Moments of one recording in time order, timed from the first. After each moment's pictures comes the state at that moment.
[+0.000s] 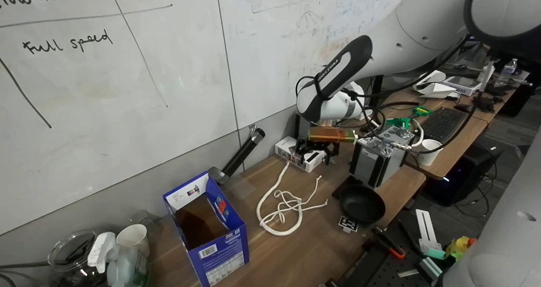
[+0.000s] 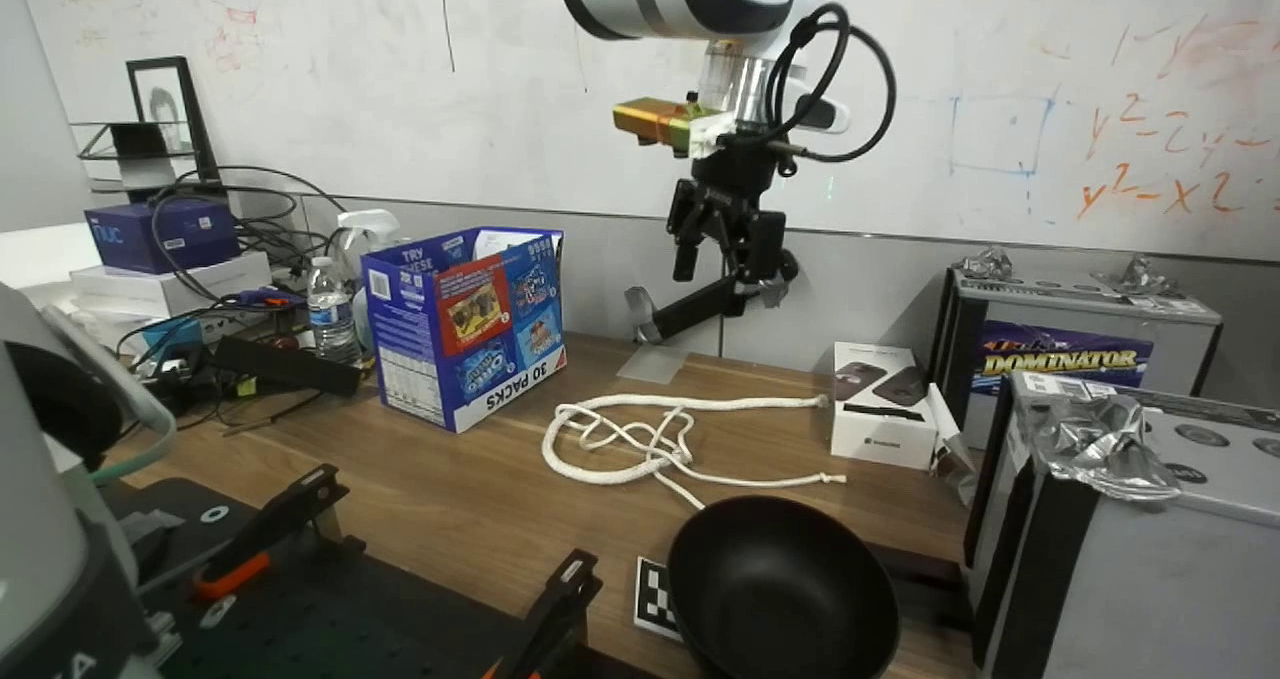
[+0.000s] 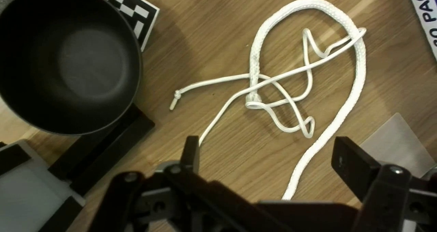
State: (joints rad) arm -0.12 0.16 -0.11 -2.34 0.23 2.42 0.24
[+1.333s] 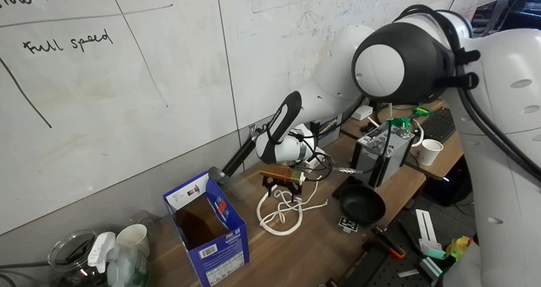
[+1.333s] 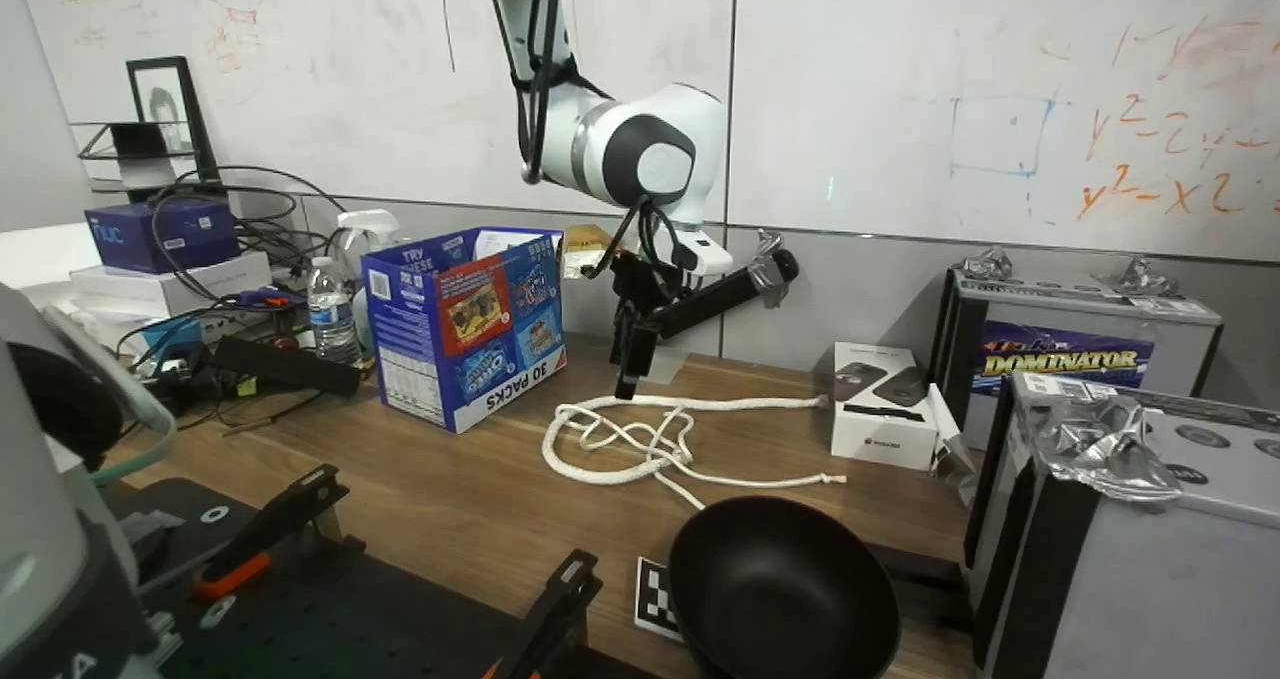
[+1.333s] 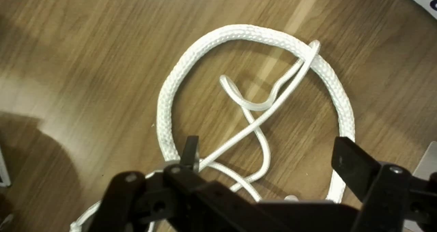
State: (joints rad) arm 0.04 0.59 -0.03 -2.09 0.41 2.53 0.64
